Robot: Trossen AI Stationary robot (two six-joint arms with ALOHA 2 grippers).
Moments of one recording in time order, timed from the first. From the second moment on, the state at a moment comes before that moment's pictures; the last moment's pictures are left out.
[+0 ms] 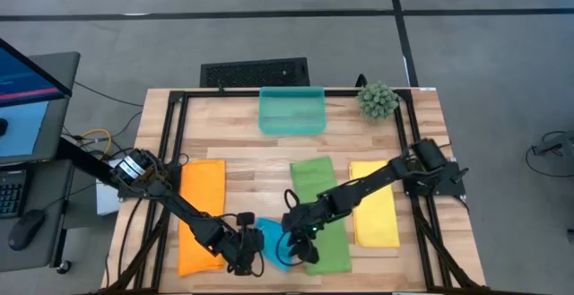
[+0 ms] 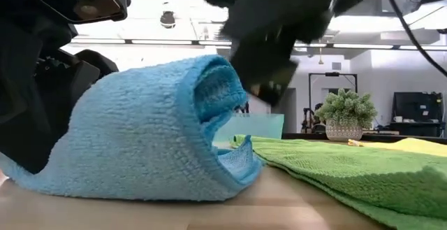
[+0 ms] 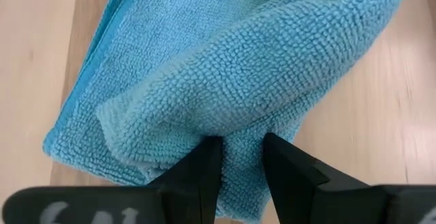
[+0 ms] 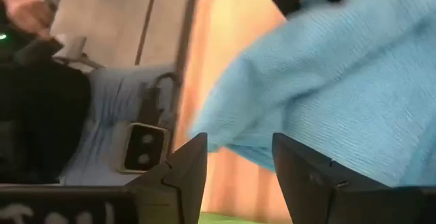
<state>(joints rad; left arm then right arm) -0.69 1.90 1.04 -0.27 -0.29 -0.66 0.40 1.98 1.23 0.01 -0.35 0.49</state>
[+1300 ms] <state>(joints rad) -0.64 1.90 1.04 -0.27 -0.12 -0.94 0.59 2.05 1.24 0.16 0.08 -0.06</state>
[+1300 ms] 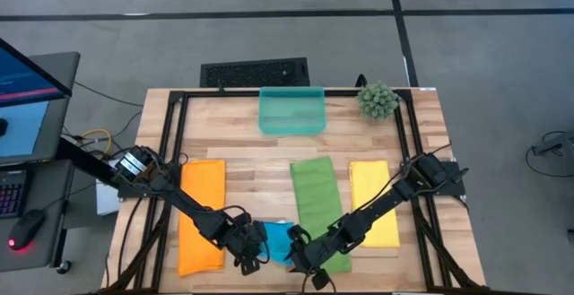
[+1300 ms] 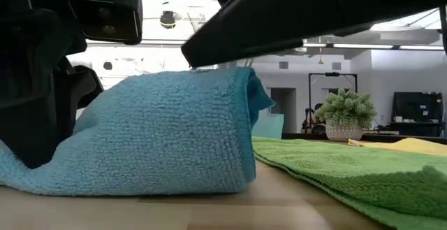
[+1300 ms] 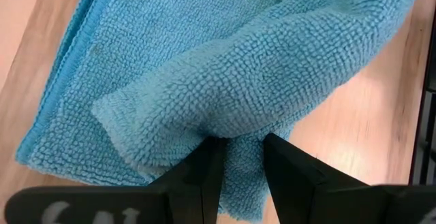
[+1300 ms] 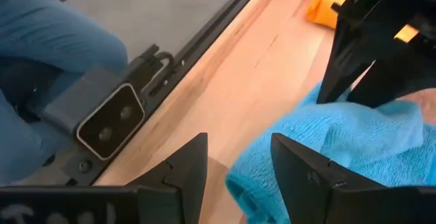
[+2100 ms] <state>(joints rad) -0.65 1.90 1.04 -0.25 -0.13 -0.83 0.49 2.15 1.24 0.14 0.07 0.27</state>
